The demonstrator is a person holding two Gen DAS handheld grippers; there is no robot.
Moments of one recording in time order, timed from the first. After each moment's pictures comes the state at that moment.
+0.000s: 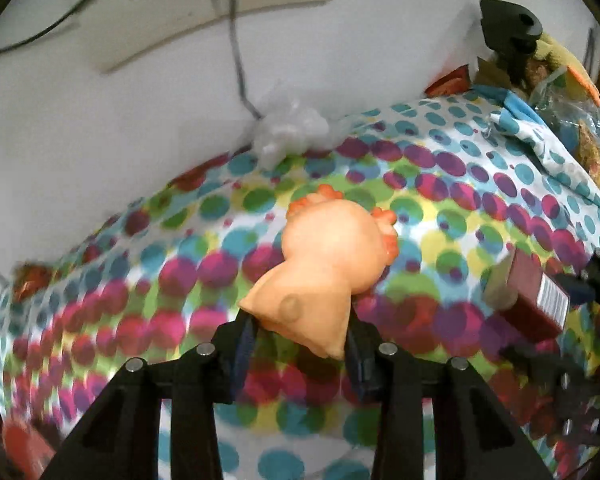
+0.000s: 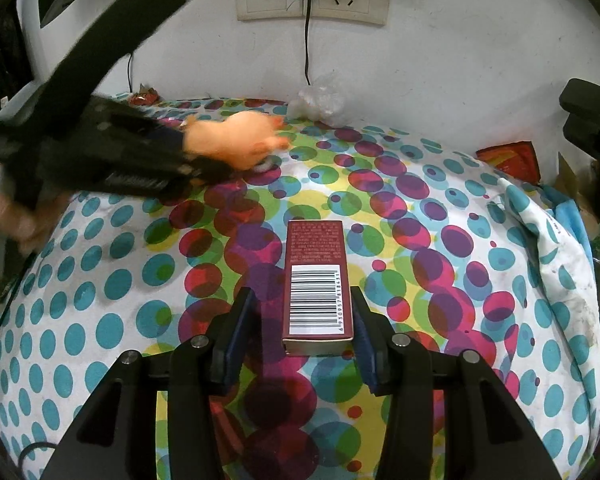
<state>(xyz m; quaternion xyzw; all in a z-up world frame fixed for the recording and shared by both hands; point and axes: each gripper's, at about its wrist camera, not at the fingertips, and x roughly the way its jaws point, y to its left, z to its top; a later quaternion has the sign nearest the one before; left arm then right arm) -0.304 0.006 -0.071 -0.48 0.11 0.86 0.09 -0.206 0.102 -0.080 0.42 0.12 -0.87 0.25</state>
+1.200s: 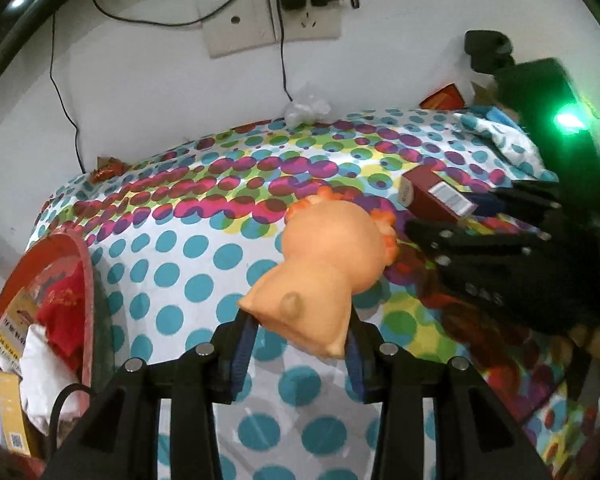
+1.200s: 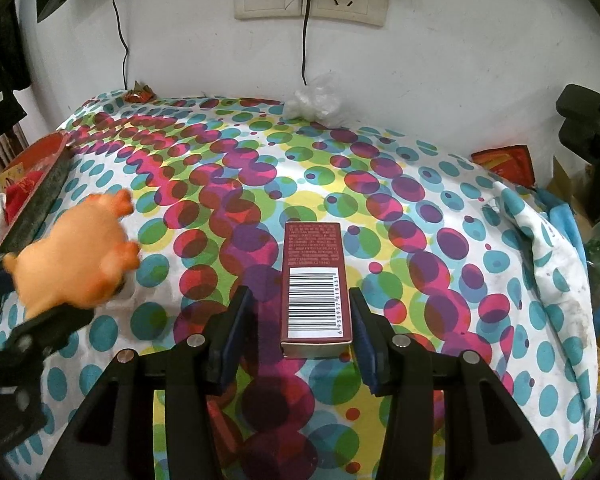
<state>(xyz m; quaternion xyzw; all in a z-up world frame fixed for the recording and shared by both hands) -0.161 0.051 -0.052 -0.43 0.04 0.90 -0.03 -0.207 0.100 -0.080 0.42 0.13 -0.87 0.24</state>
